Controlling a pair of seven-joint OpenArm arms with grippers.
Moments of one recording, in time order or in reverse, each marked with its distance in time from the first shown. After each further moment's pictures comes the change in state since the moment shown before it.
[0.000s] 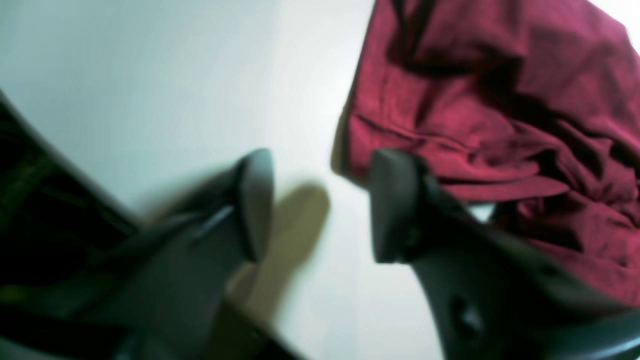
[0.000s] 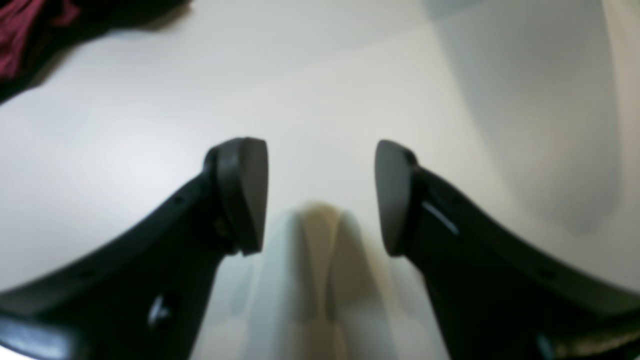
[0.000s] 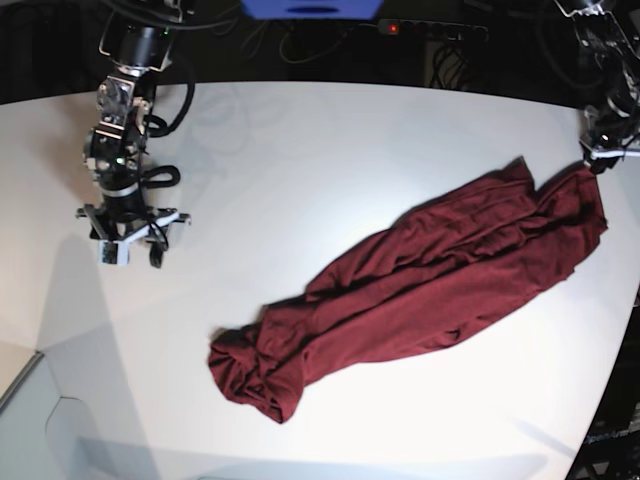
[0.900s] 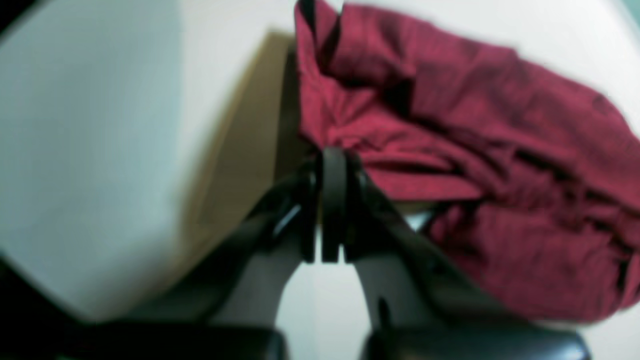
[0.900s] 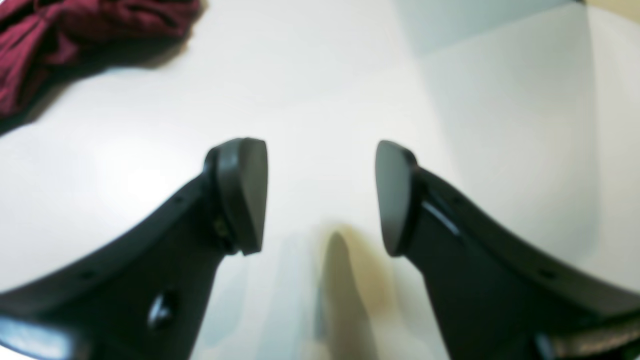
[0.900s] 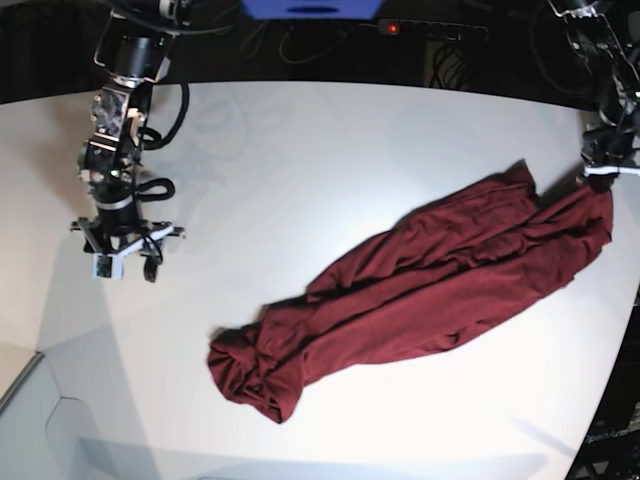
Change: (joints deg) left arm 1.6 0.4 5.3 4.5 -0.5 -0.1 -8.3; right arm 2.3 0.8 0.0 -0.3 0.0 0.0 0.0
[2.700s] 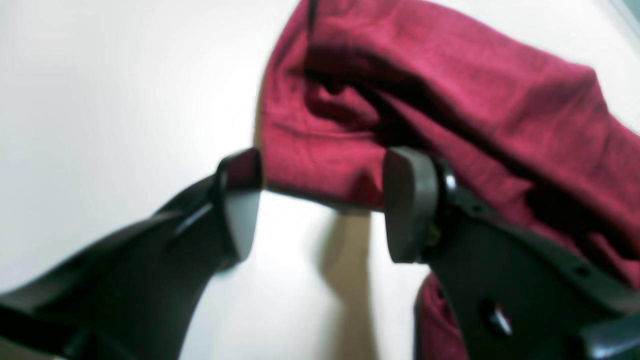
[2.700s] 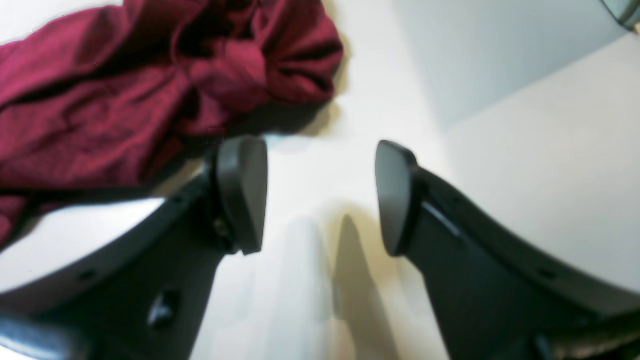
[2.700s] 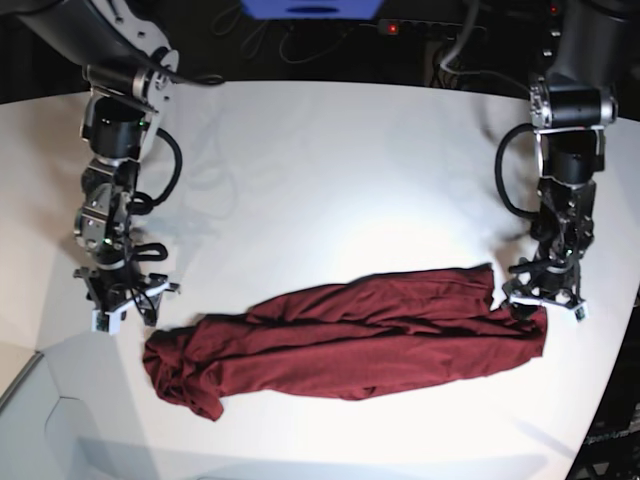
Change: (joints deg) left arm -42.7 -5.0 36.0 -53.4 6.7 0.2 -27.6; right arm 17.7 4.4 0.2 -22.2 0.0 -0.2 0.2
